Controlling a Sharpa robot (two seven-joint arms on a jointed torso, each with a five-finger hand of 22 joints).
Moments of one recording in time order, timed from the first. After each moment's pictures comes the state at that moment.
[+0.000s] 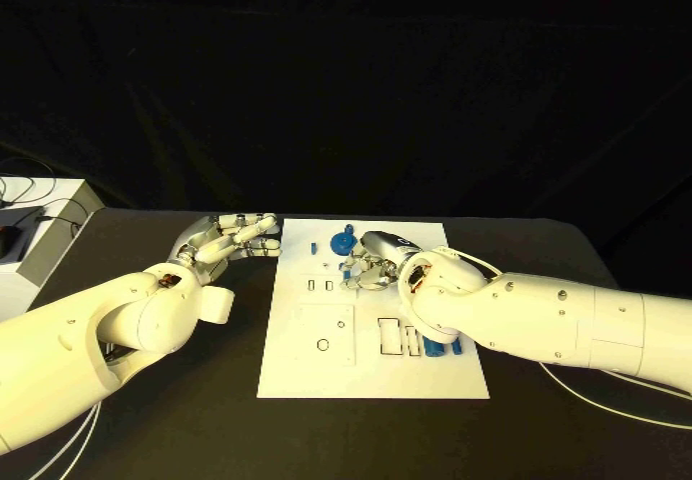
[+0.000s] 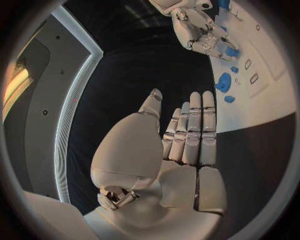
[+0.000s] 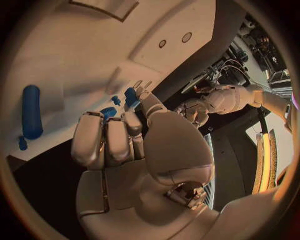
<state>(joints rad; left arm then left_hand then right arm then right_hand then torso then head) 1.03 -0.86 0.19 1.52 -0.18 -0.29 0.27 1.42 -0.01 -0.07 0.07 0.18 0.91 0.19 0.06 0.06 1.08 0.15 0.06 0.06 1.13 0.09 0.33 0.12 0.12 1.00 0.12 0.45 0.10 1.20 -0.64 -0.09 1.48 -1.36 -0.44 -0.35 1.27 0.01 0.12 -0.08 0.28 1.16 0.09 0.10 0.08 1.27 0.00 1.08 1.27 1.46 -0.06 1.26 1.12 0.08 1.47 -0.07 1.16 1.31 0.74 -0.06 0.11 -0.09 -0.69</state>
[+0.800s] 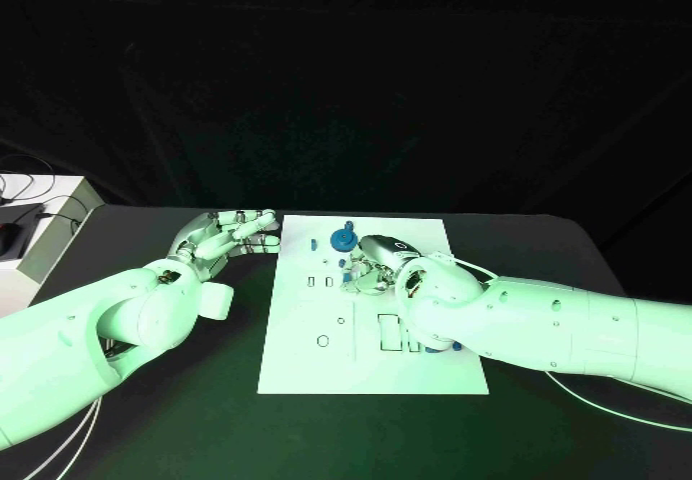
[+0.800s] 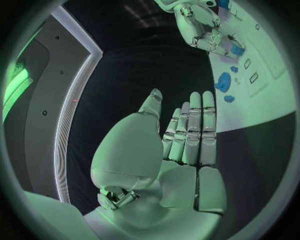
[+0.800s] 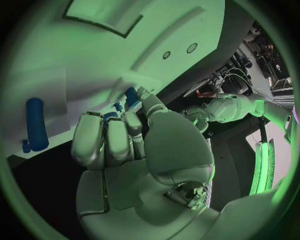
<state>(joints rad) 1.03 -0.87 0.19 1.51 -0.18 -0.29 0.27 1.42 -0.01 -0.07 0.07 0.18 0.91 0.19 0.06 0.06 1.08 0.15 0.06 0.06 1.13 0.09 0.33 0.12 0.12 1.00 0.12 0.45 0.10 1.17 -0.63 -0.09 1.48 -1.46 -0.46 -0.40 1.26 0.00 0.12 -0.08 0.28 1.16 0.08 0.10 0.08 1.27 0.00 1.08 1.27 1.46 -0.06 1.26 1.11 0.08 1.47 -0.07 1.16 1.31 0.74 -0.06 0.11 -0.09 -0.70</state>
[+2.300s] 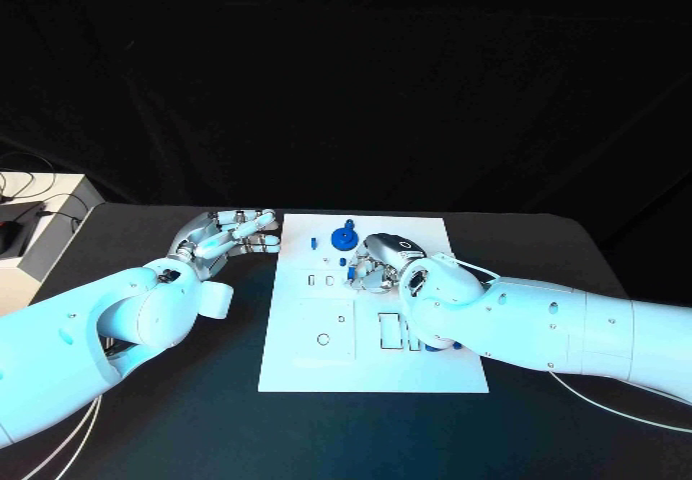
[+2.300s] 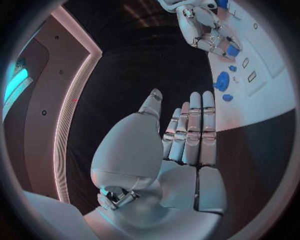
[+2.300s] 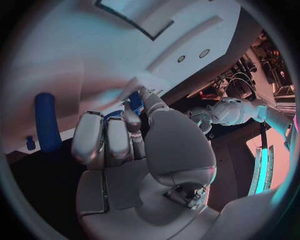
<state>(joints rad) 1.03 -0.87 0.19 1.51 -0.18 -0.28 0.27 1.42 -0.01 -0.07 0.07 0.18 0.91 0.19 0.06 0.06 1.08 0.15 0.06 0.06 1.13 0.09 0.33 0.12 0.12 1.00 0.12 0.45 0.10 1.15 -0.63 -0.10 1.44 -1.50 -0.49 -0.41 1.25 -0.09 0.11 0.03 0.25 1.12 0.12 0.08 0.07 1.23 0.02 1.04 1.23 1.45 -0.06 1.25 1.11 0.08 1.47 -0.07 1.14 1.31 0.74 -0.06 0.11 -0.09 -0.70</state>
